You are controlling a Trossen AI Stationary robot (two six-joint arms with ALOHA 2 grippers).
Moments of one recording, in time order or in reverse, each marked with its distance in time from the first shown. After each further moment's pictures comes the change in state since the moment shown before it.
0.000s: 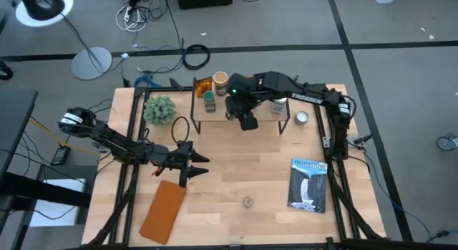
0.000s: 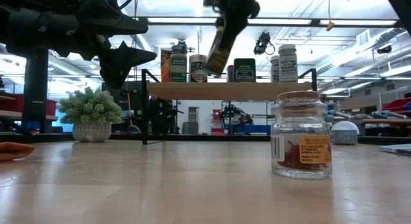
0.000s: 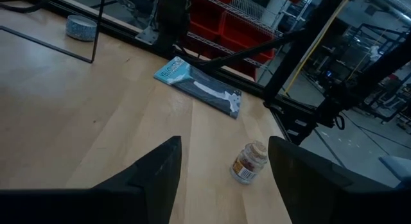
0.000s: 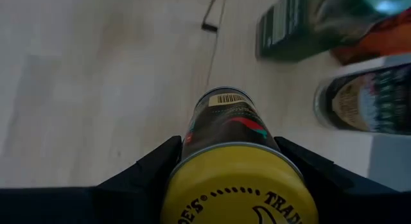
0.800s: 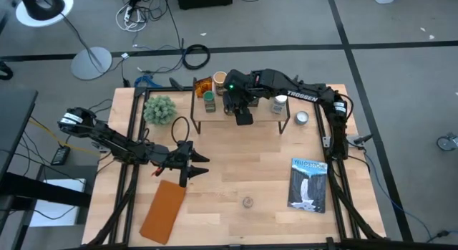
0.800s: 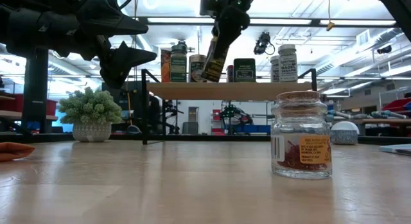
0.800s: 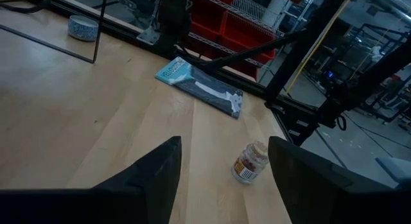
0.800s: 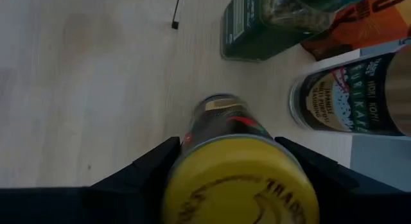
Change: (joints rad) left arm 0.000 0.000 0.000 -0.003 -0.004 0.000; right arm -0.051 0.049 0.006 0.062 0.034 0.001
